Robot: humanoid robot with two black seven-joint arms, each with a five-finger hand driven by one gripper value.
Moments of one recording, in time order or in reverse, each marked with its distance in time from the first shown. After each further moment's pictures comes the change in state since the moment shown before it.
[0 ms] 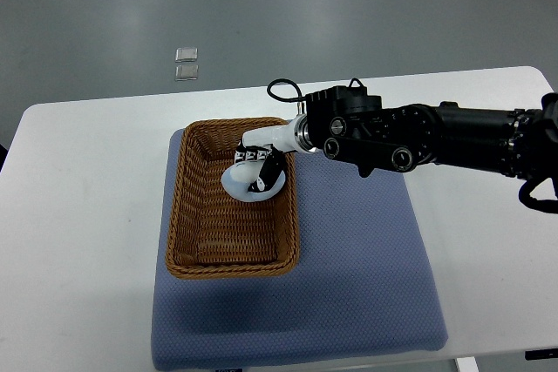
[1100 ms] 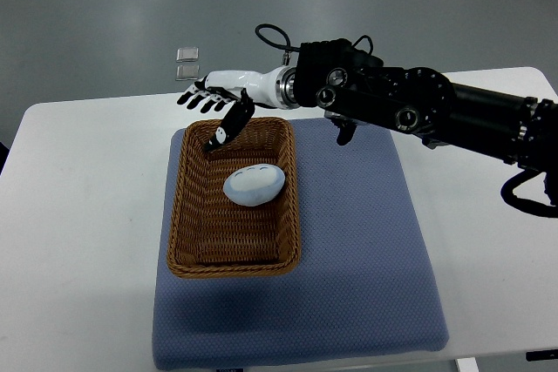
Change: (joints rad) left arm 0.000 0.000 0.002 0.001 0.000 0.000 0.000; right arm -0.054 -0.055 0.424 -0.003 0.036 0.000 0.050
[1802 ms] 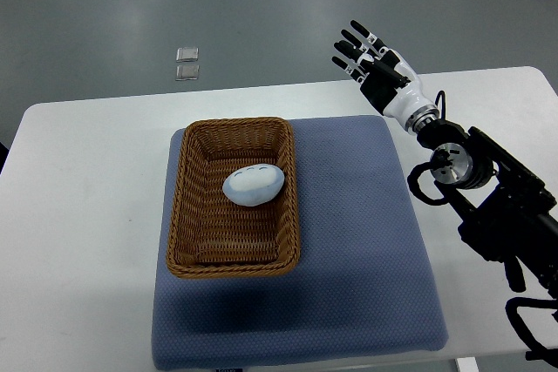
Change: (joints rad) left arm 0.000 0.000 0.002 -0.007 0.002 0.000 0.000; right arm -0.666 -0.010 0.918 -0.016 0.363 -0.015 0.225
